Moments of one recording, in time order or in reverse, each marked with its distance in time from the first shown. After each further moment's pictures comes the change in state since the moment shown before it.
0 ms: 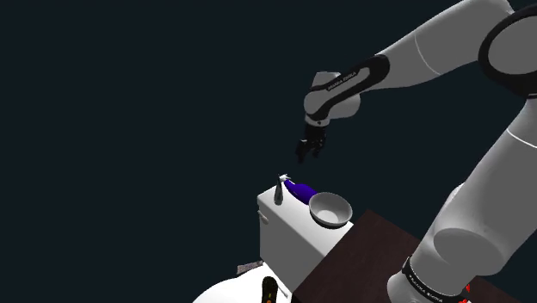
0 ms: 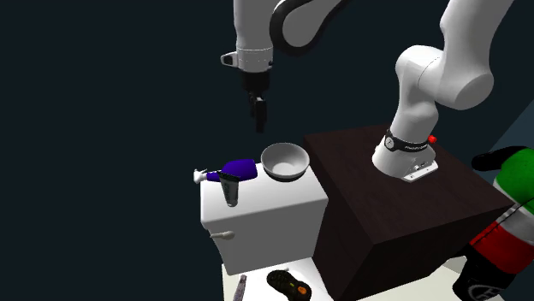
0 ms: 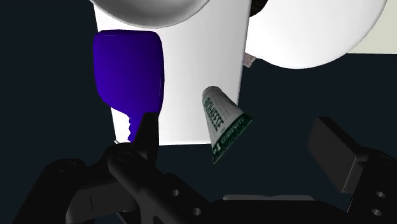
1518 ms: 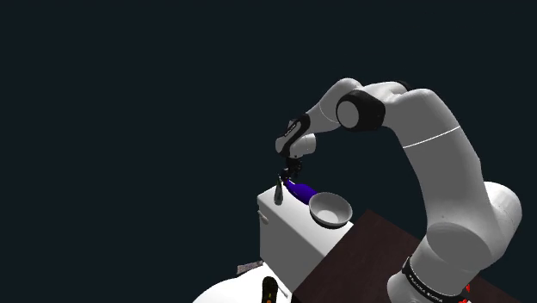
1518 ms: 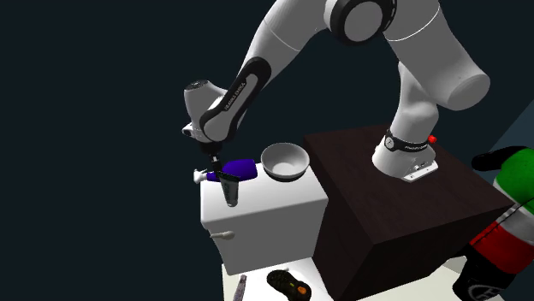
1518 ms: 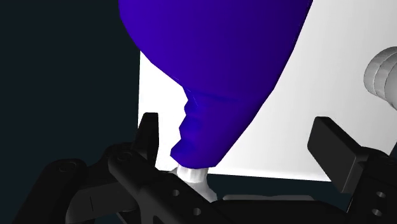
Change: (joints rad) arm -0.125 0.880 0.051 0.628 0.143 0.181 -0.283
